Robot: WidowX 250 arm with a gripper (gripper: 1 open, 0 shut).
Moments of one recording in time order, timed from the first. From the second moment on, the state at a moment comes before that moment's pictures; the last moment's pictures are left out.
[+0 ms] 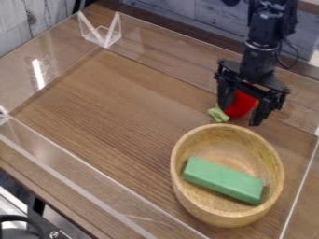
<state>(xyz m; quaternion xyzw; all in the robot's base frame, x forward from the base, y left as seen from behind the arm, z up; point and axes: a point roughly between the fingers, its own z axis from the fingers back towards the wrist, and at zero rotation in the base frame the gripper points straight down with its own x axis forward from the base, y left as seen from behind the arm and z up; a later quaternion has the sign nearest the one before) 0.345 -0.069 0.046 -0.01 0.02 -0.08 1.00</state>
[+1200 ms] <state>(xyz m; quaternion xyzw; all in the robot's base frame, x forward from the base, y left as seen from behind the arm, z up) 0.359 -0.044 0.047 -0.03 0.04 -0.12 0.99</state>
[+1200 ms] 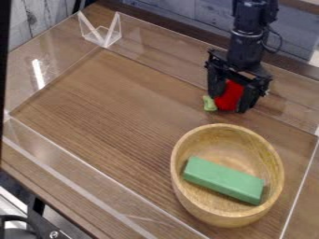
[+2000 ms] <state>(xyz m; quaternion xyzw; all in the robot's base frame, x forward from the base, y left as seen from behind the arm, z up) 0.349 -0.020 0.112 -0.02 -0.01 -0.04 1.00</state>
